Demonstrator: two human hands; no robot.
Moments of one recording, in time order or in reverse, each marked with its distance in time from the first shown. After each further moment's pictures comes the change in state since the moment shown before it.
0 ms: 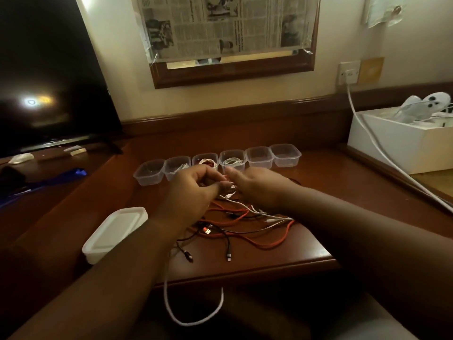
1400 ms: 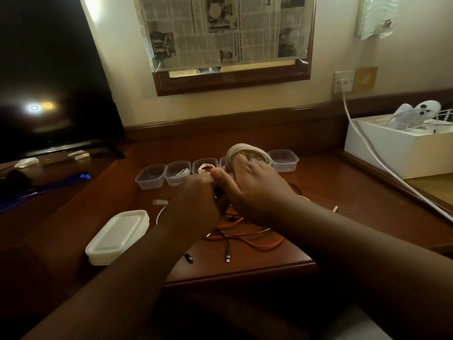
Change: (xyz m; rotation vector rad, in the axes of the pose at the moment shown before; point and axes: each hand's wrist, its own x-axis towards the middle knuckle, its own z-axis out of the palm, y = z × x) left_hand -0.018 0.022 -0.001 0.490 0.000 0.463; right_hand -0.020 -0.019 0.011 -0.080 0.488 -0.144
